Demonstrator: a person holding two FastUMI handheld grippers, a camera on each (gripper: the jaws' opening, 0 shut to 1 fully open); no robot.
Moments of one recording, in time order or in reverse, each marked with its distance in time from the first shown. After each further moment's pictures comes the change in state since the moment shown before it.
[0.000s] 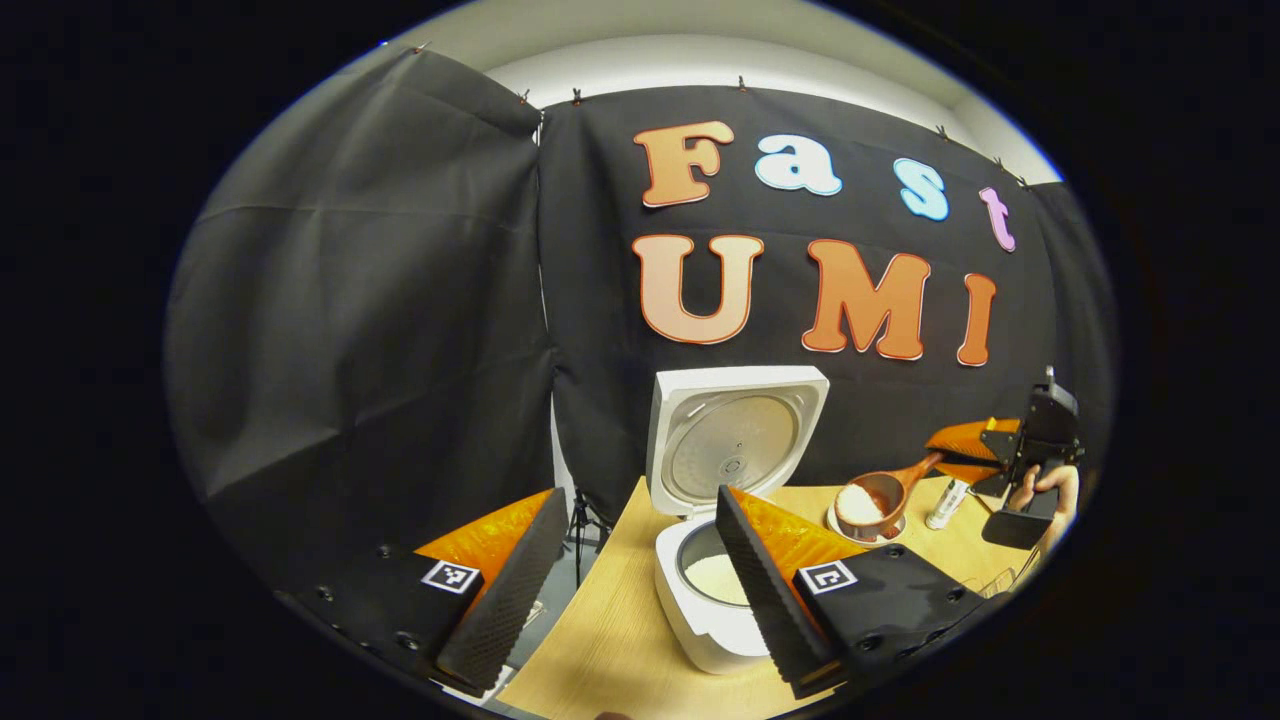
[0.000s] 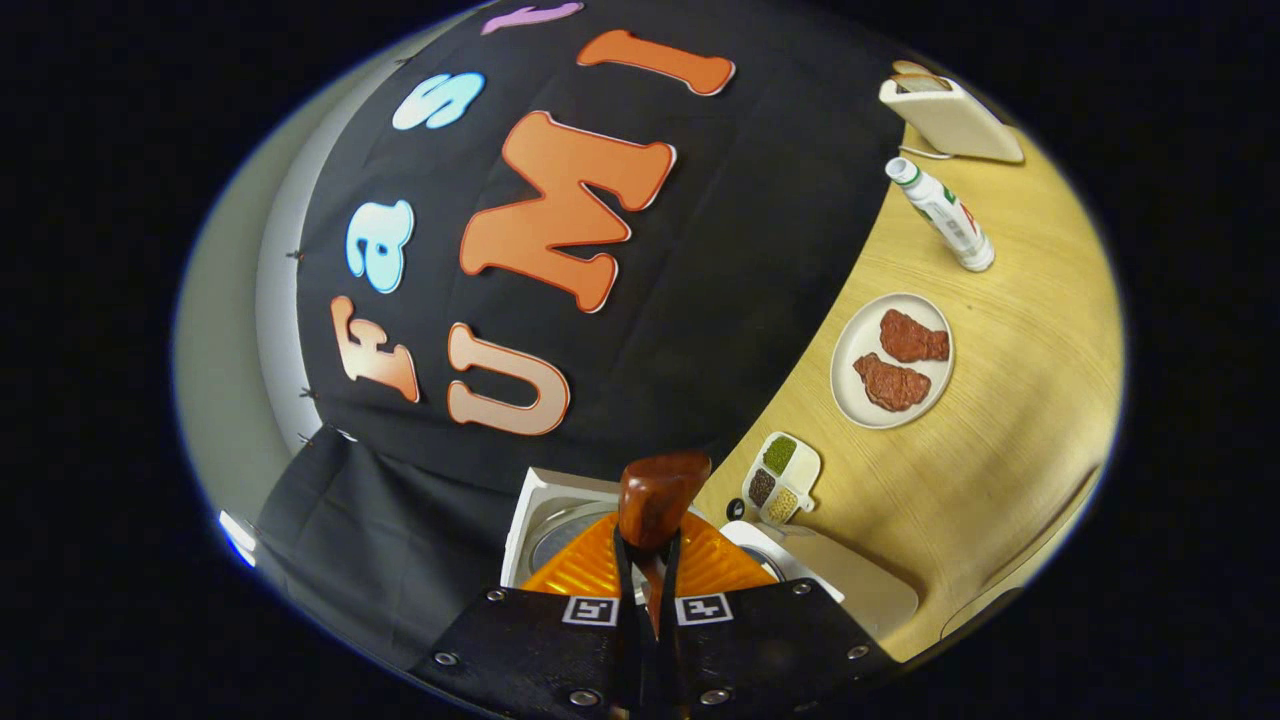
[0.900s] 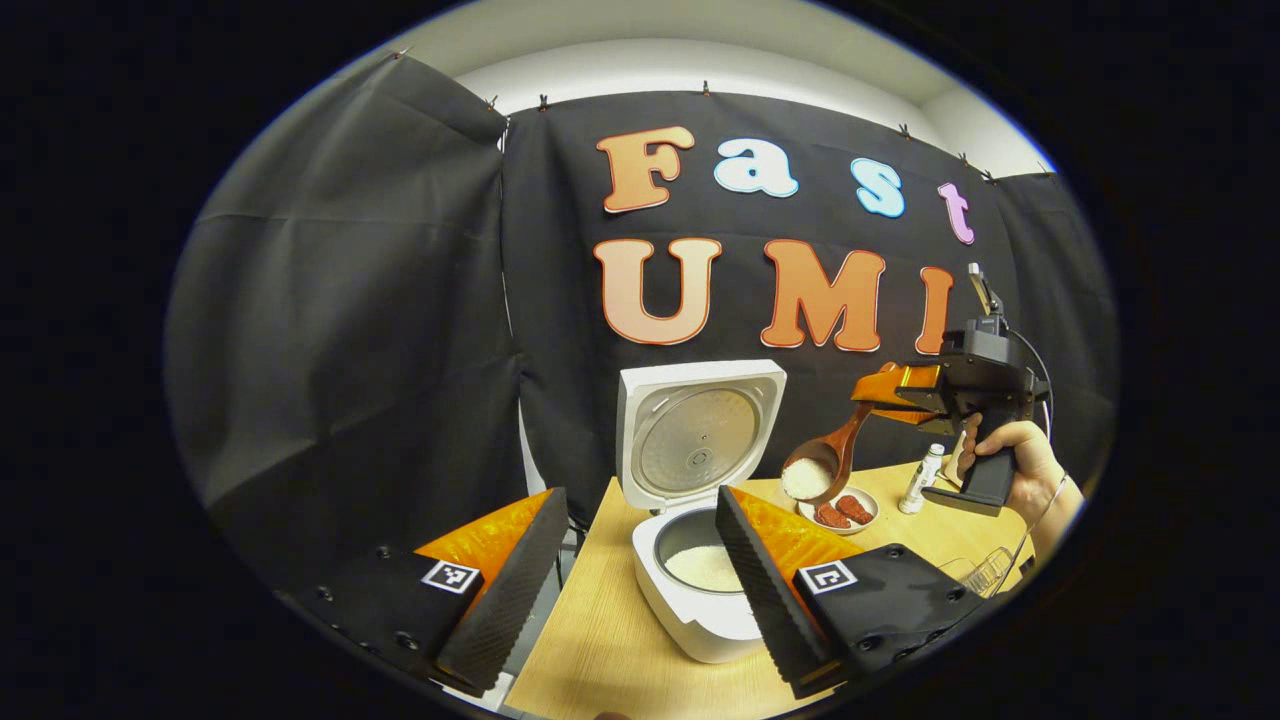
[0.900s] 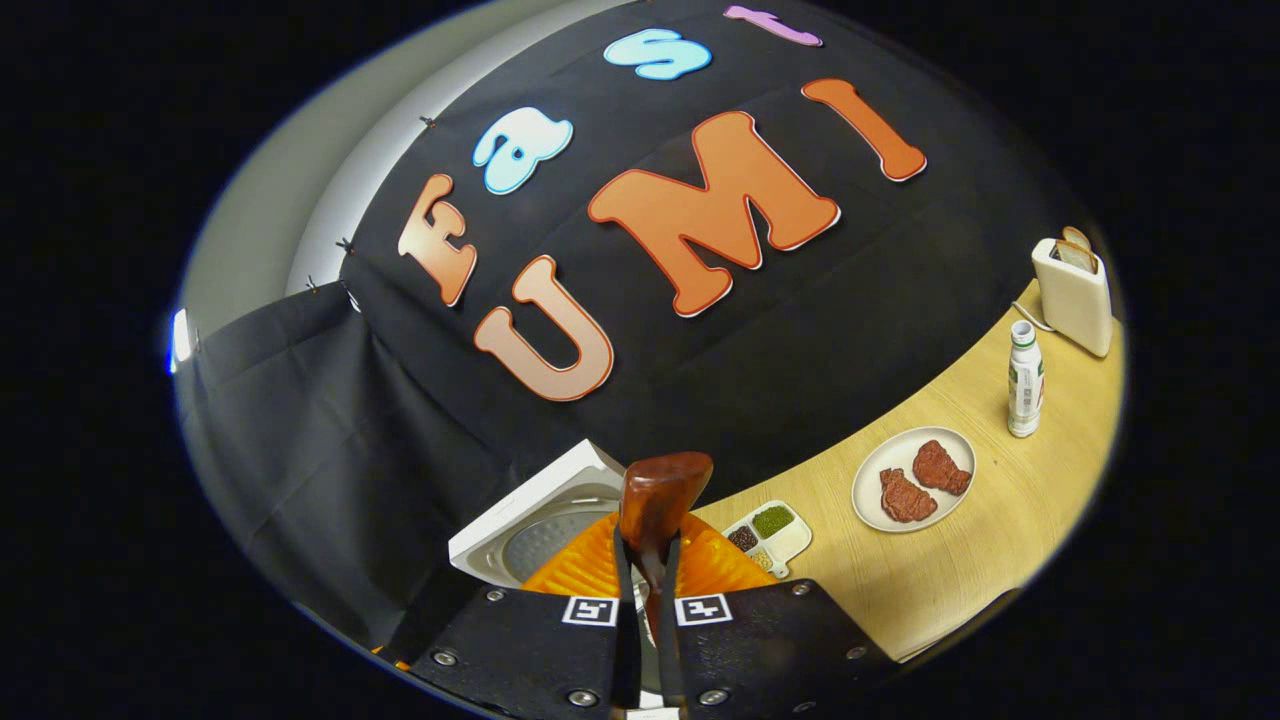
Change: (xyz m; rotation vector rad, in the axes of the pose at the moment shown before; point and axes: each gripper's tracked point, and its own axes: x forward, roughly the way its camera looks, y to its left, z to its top) left arm -0.018 -0.018 0.001 0.028 -0.022 -0.103; right arm 0.016 0.068 -0.012 -0.437 -0.065 0.011
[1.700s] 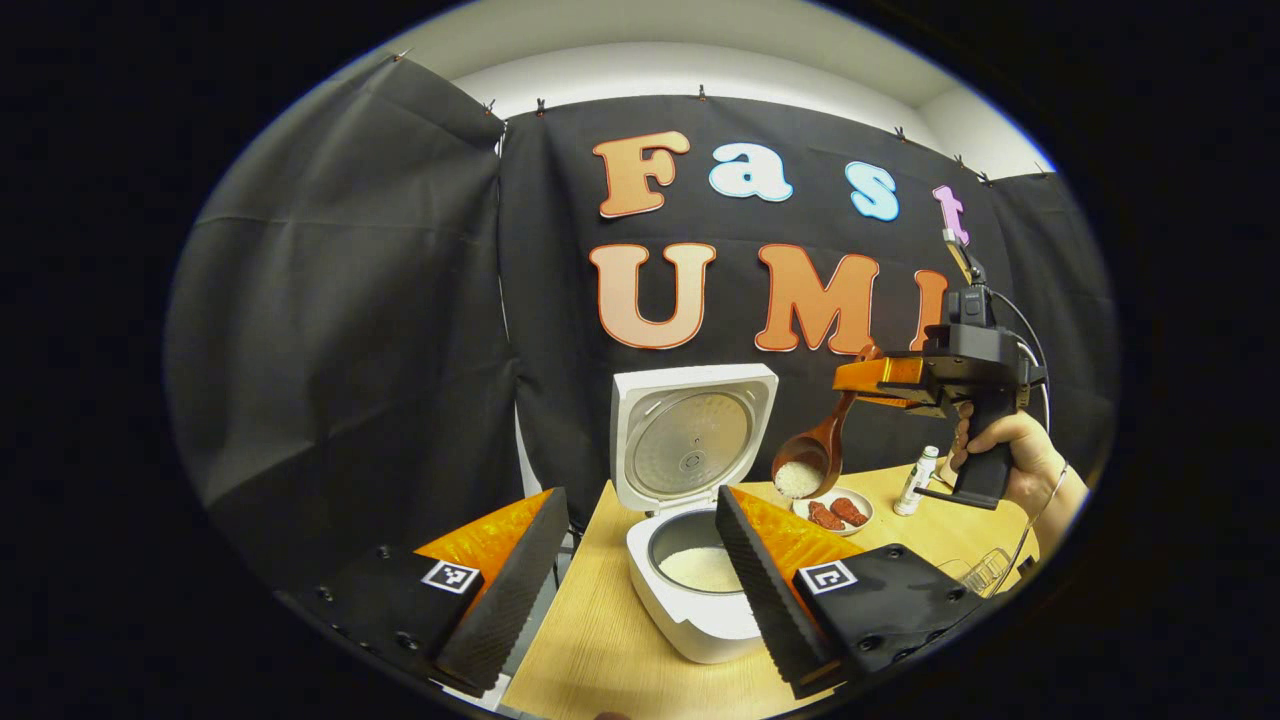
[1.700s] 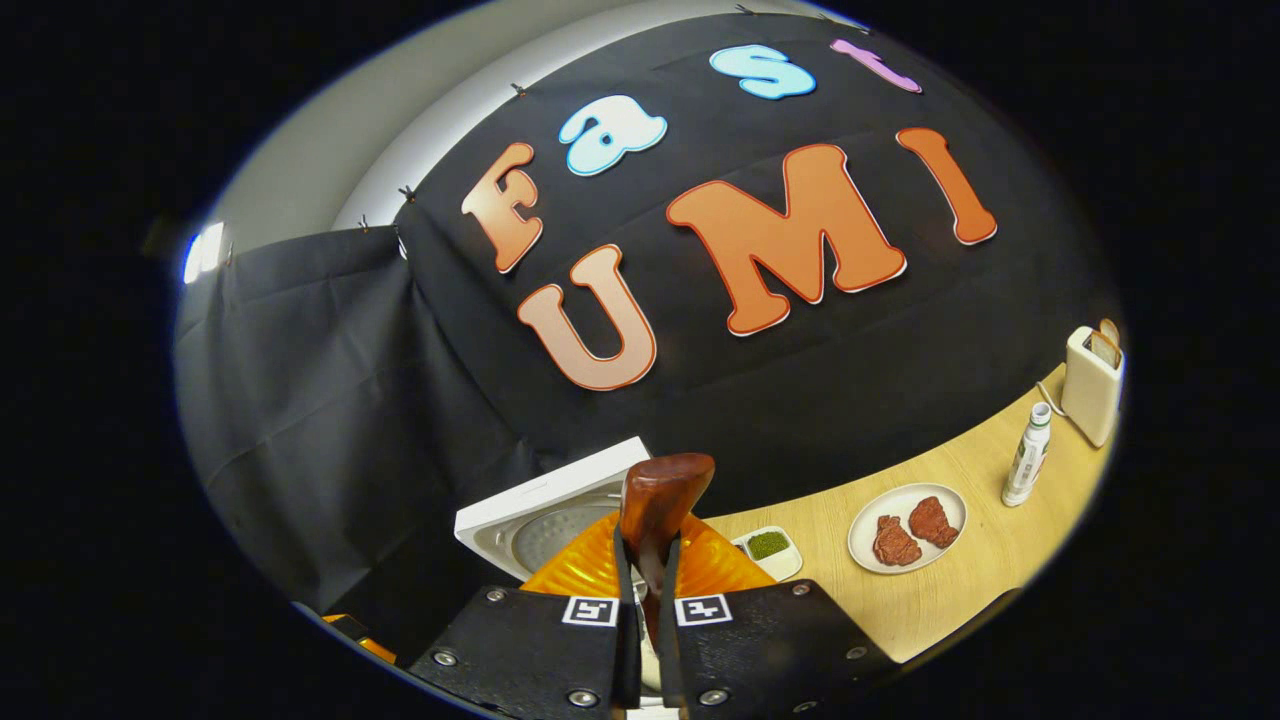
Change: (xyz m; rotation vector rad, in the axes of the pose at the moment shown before) left arm -0.006 -0.009 -0.004 -0.003 -0.007 -0.005; right arm -0.004 0.034 0.003 -0.228 -0.012 0.048
